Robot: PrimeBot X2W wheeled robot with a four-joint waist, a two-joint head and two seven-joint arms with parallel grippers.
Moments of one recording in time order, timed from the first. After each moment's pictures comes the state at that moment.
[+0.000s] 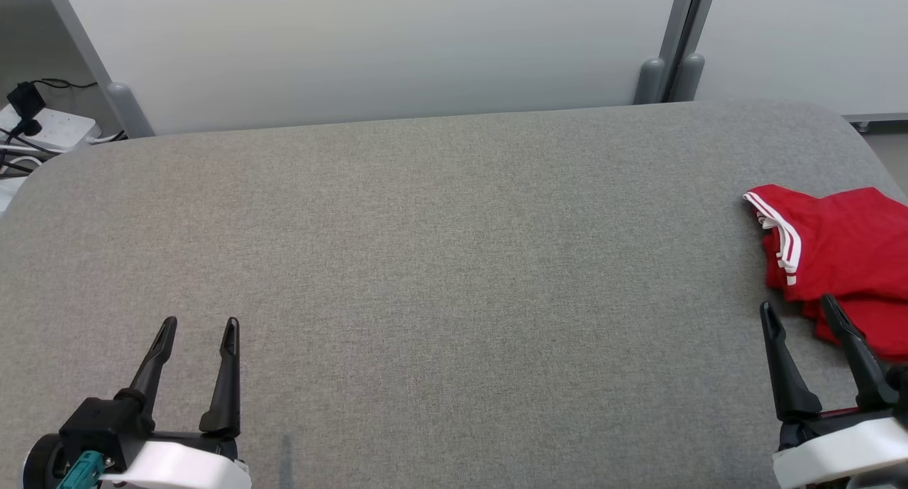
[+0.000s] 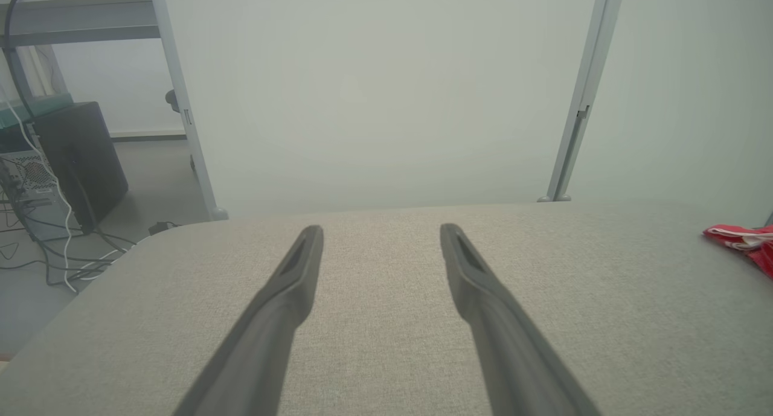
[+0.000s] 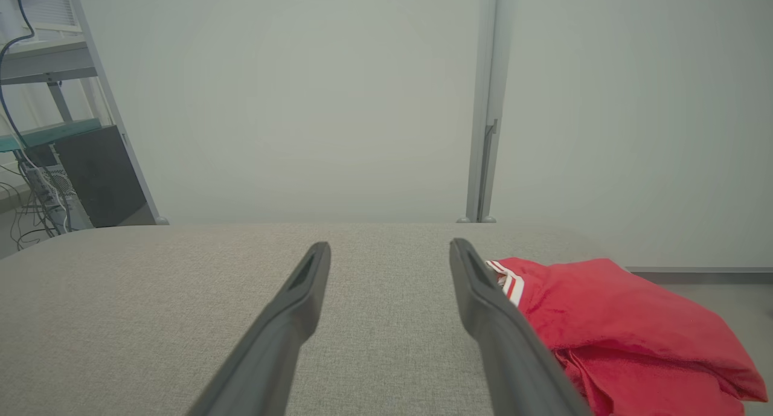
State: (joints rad) left arm 0.05 0.37 -0.24 -0.06 -0.47 0.21 -0.19; right arm 0.05 -0.17 -0.01 -0.05 0.26 0.13 -0.11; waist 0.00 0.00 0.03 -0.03
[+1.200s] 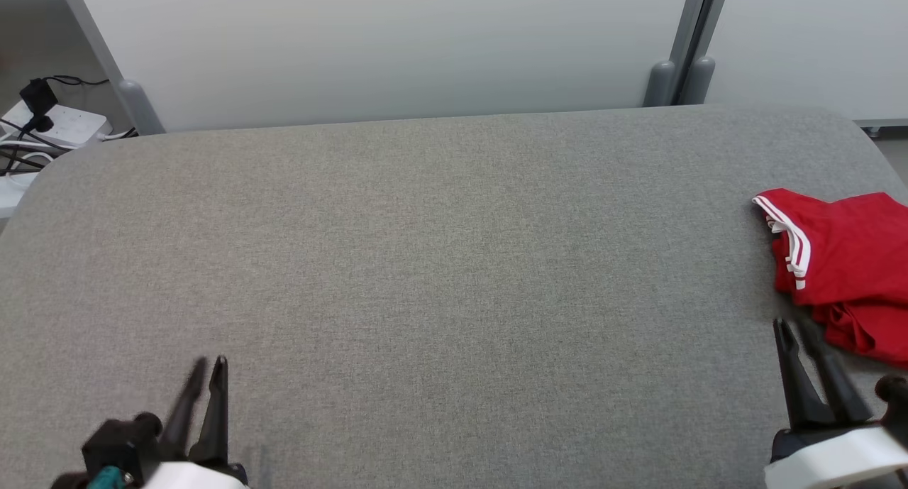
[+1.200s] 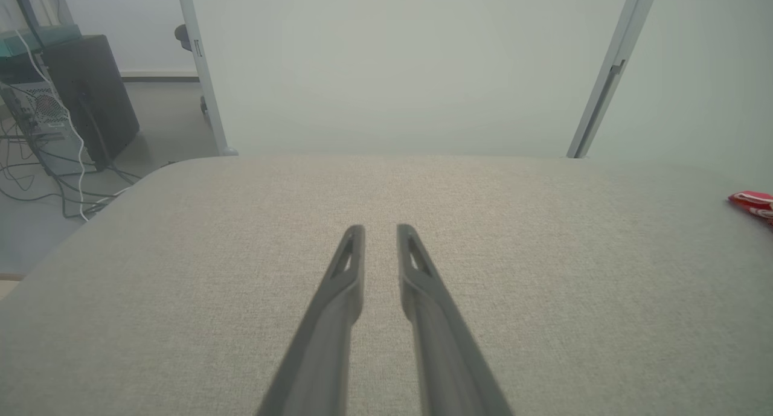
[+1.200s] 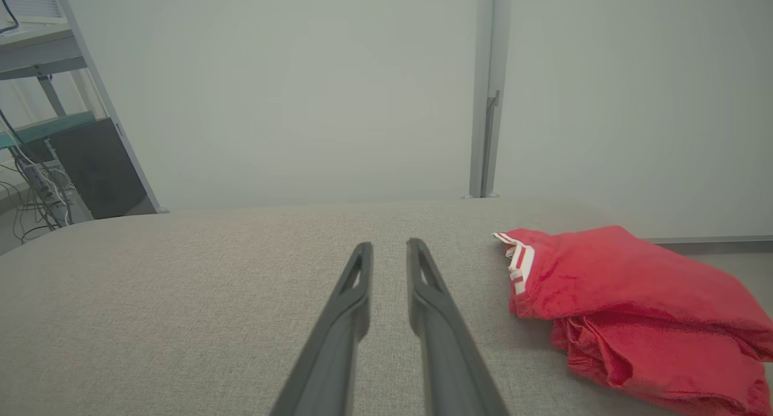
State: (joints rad) left arm 0.09 0.37 -0.25 -0.03 -0.49 0.24 -0.14; right arm 0.06 -0.15 -0.03 -0.02 0.26 0.13 -0.10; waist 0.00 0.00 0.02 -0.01
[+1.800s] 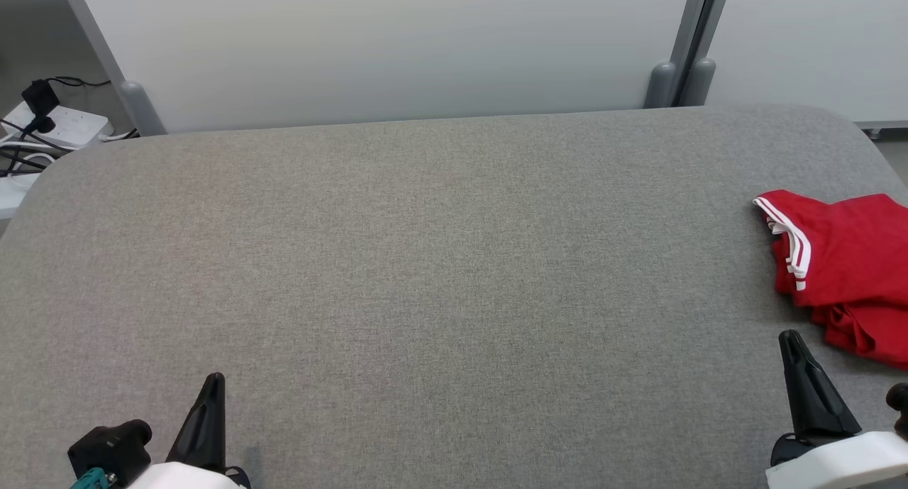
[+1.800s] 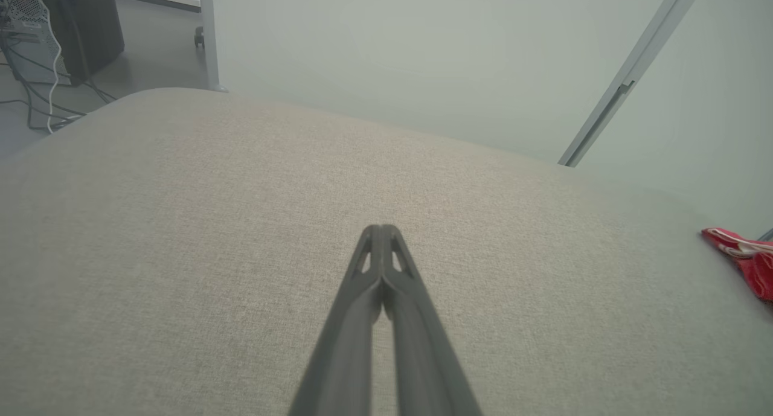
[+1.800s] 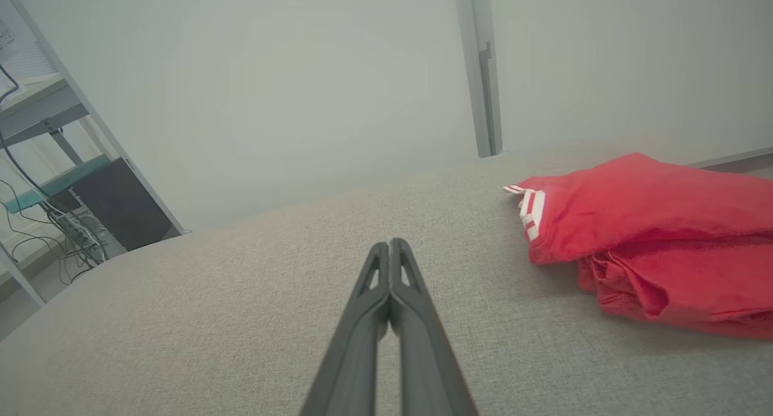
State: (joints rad) left arm 0.11 0.30 -0.23 0.03 -0.64 0.20 -0.11; right arm 0.07 -0.13 -0.02 0.04 0.45 0.13 -0.08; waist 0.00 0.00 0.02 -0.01
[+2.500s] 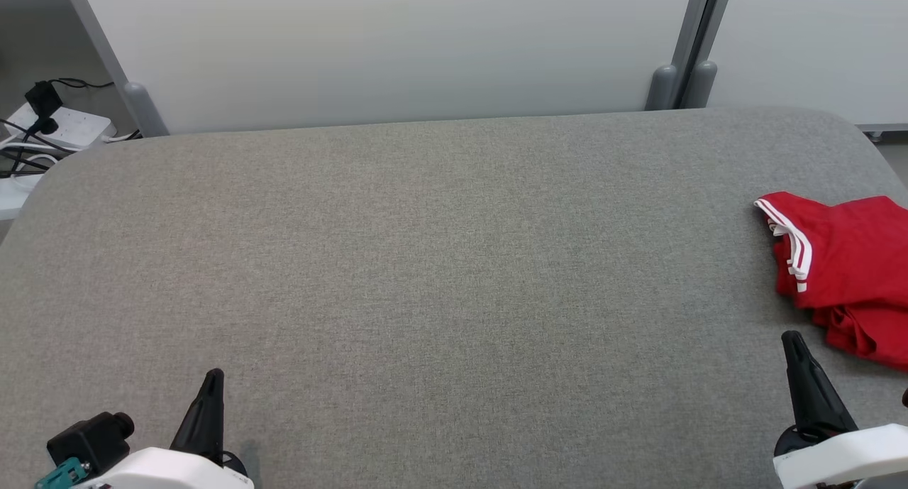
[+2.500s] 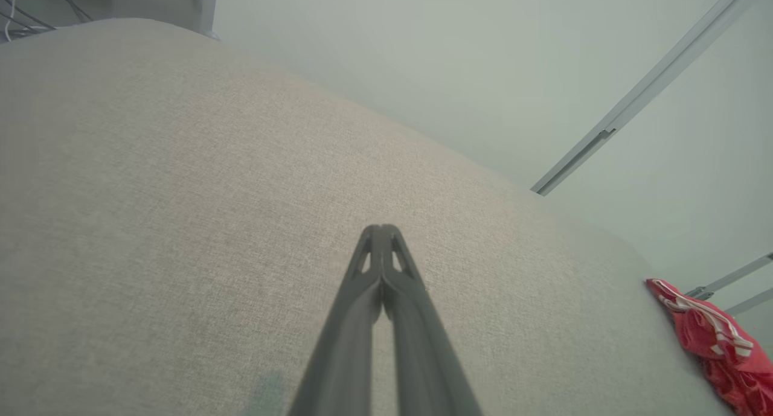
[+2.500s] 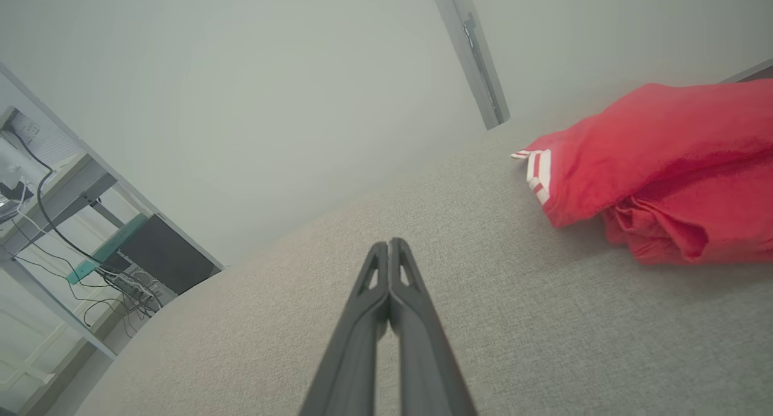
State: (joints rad) left arm 0.08 0.26 -0.17 0.08 -0.83 0.13 -0.07; right arm 0.05 -0.12 -0.03 0.08 0.68 0.13 -0.05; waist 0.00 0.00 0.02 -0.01
